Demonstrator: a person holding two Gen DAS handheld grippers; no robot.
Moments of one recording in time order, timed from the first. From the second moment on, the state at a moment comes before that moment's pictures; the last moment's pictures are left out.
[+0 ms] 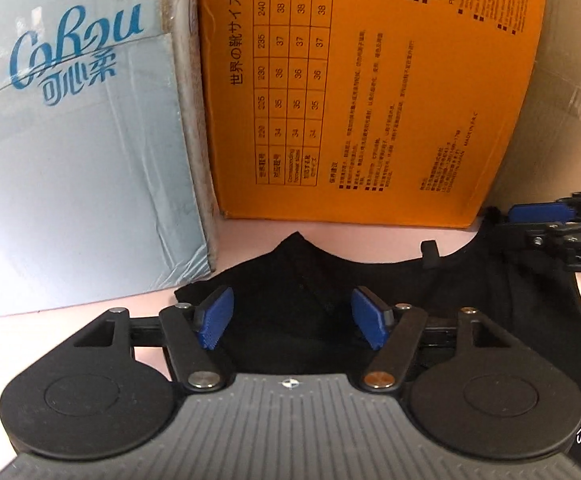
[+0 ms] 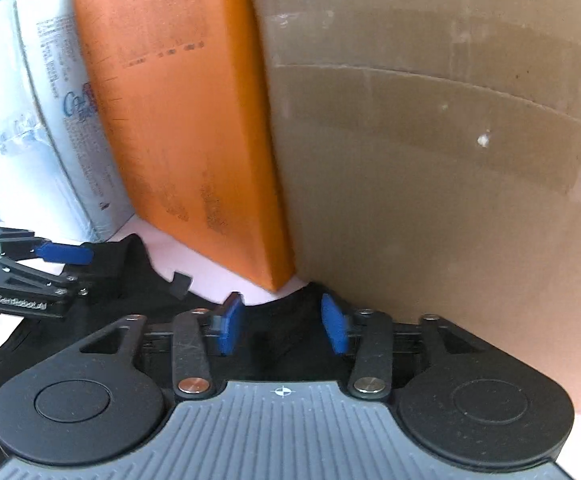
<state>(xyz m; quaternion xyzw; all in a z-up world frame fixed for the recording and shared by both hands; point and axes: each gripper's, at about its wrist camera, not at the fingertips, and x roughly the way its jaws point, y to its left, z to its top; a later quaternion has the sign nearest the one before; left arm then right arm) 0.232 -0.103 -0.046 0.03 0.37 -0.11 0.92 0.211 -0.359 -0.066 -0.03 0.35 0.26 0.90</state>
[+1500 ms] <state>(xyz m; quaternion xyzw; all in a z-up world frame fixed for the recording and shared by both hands) -0.189 0.009 -0.034 -0.14 0.42 -0.11 0.89 -0.258 -0.444 -0.026 -0.08 0.34 0.40 0.85</state>
